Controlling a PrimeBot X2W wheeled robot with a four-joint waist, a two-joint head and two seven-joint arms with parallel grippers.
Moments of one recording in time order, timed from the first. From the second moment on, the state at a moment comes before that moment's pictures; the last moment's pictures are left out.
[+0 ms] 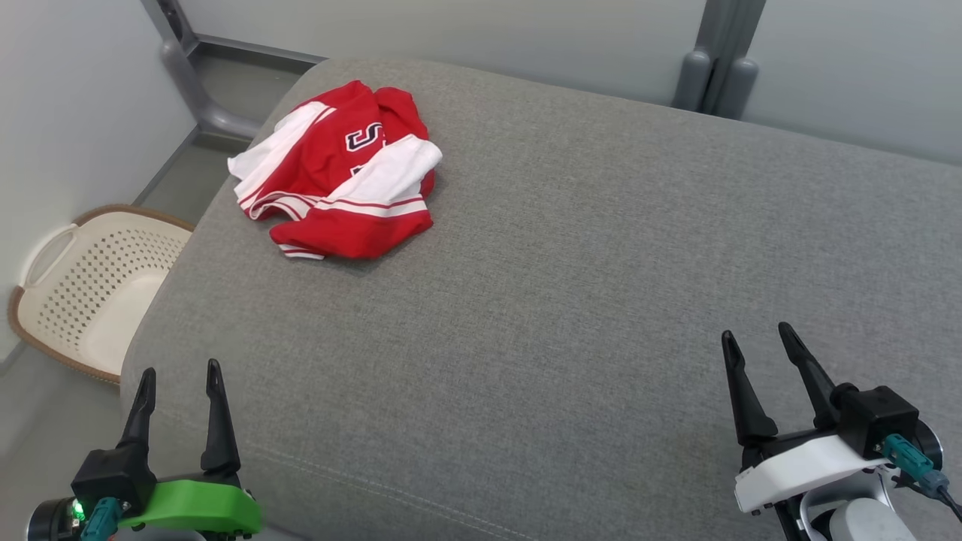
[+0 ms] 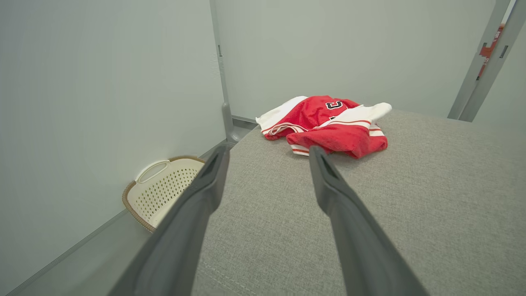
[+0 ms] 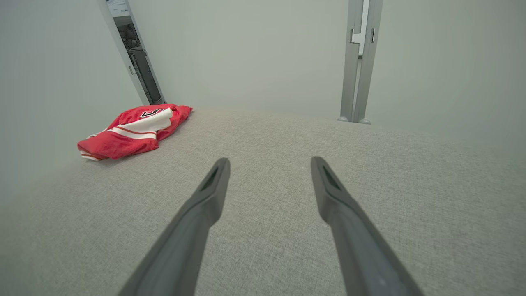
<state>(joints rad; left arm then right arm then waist) -0.01 0.07 0.09 0.20 -0.14 -0.07 -0.26 -0.02 -0.15 0.08 0.16 0.23 0.13 -0.26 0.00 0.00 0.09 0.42</state>
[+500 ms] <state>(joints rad) -0.04 0.06 0.11 0.23 -0.15 -0.07 -0.26 -0.03 -0.18 0.11 0.17 0.23 0.13 -0.26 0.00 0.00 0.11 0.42</state>
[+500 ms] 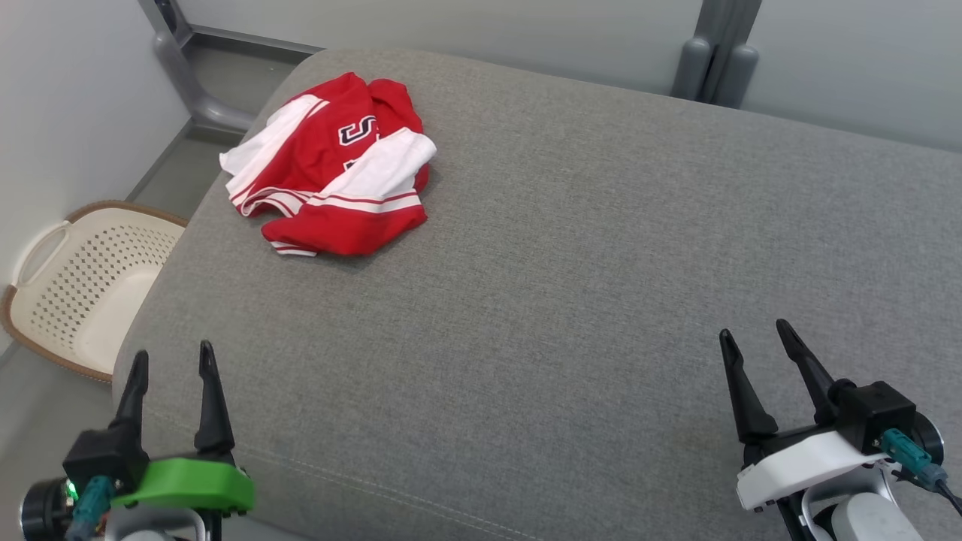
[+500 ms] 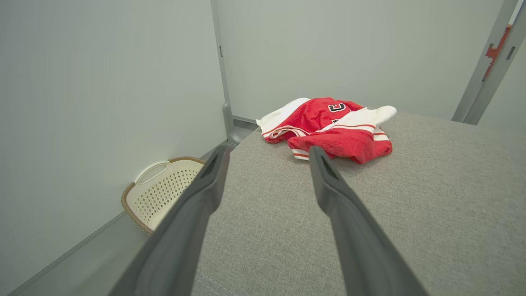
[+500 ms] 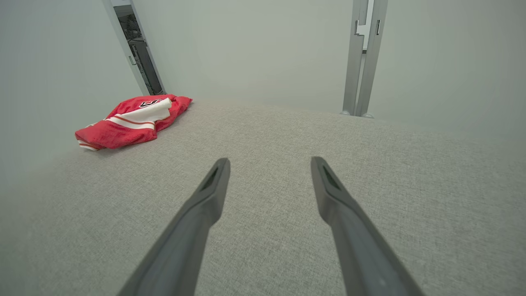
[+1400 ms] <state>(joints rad) -0.80 0.31 0.18 0.50 -0.25 -0.11 -0.22 -0.16 -0.27 -0.03 0.05 0.21 0.13 -0.26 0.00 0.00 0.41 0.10</state>
